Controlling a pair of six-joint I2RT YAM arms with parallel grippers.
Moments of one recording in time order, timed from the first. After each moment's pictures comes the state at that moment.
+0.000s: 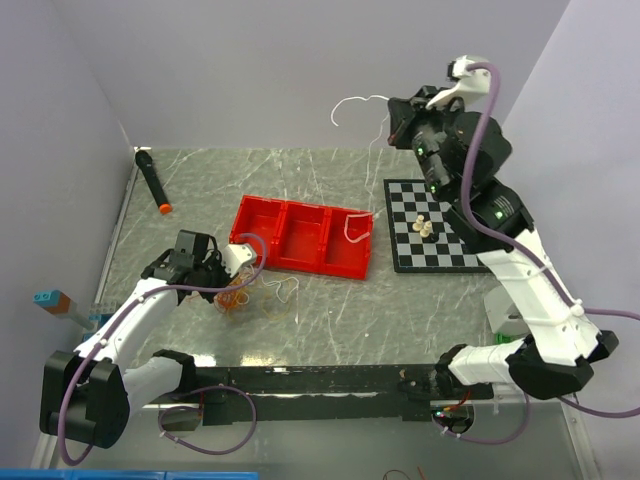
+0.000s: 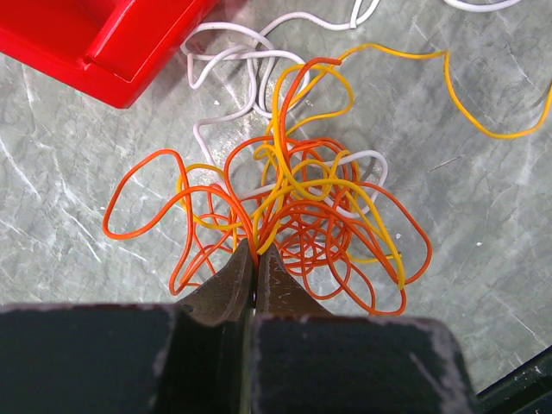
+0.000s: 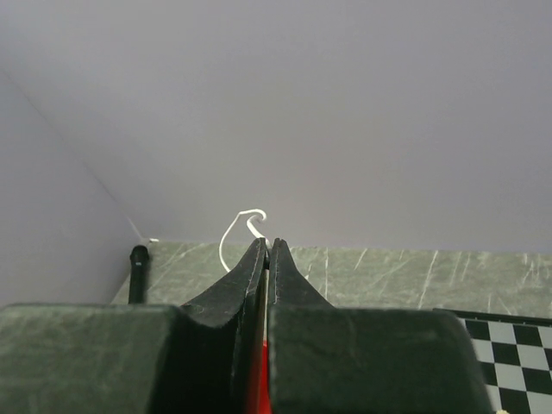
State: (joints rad) left arm -0.23 1.06 0.63 -0.59 0.24 0.64; right arm 0.66 1.29 1.79 -0.35 0.45 0.22
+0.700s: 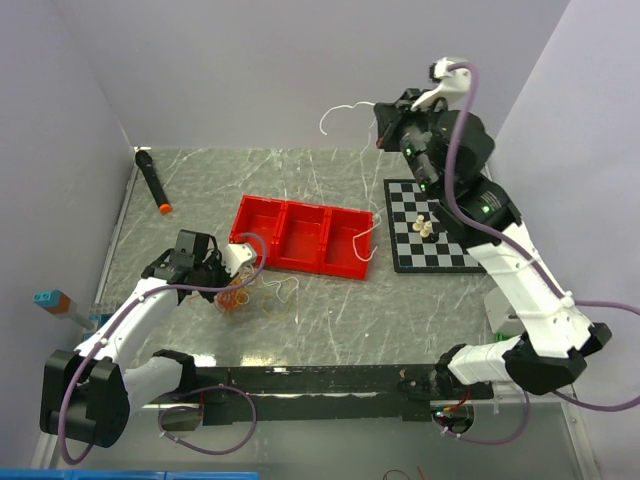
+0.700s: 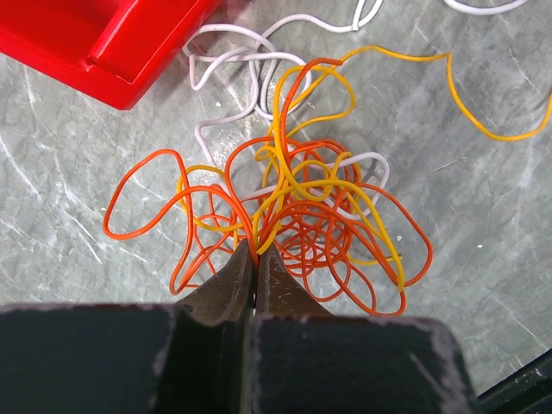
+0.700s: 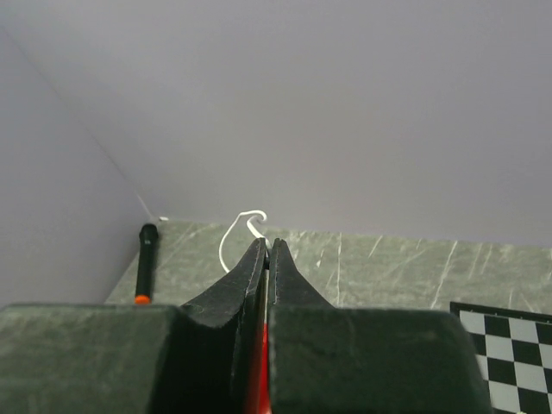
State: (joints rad) left arm -0.23 1.06 0.63 -0.58 0.24 0.64; right arm 0.66 1.30 1.78 -0.34 0.40 0.23
